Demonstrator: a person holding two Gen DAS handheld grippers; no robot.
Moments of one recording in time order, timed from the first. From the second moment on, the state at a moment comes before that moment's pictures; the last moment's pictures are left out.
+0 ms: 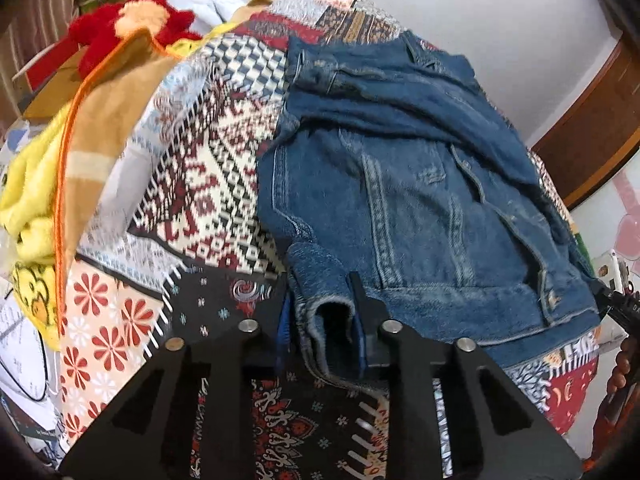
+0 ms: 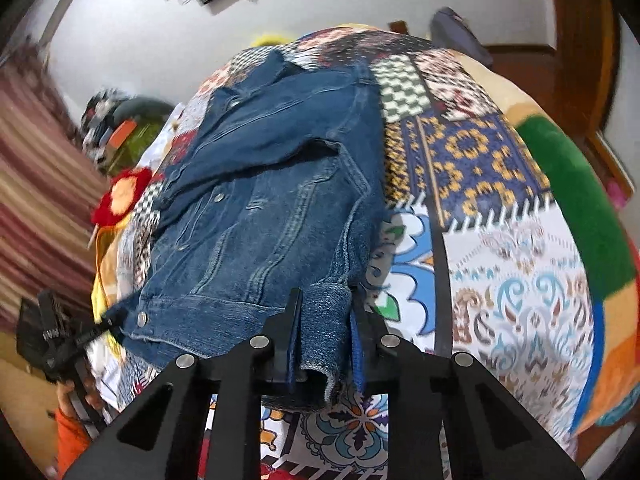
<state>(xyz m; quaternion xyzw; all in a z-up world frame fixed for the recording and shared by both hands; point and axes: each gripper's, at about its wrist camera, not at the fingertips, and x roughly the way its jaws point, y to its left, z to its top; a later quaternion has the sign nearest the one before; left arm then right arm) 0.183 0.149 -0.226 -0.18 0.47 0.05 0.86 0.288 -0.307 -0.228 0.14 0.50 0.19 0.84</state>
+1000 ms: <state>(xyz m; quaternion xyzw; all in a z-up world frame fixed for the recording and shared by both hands) 0.374 0.189 -0.083 -0.16 0.31 0.03 0.94 0.521 -0.238 -0.102 0.04 0.35 0.22 0.91</state>
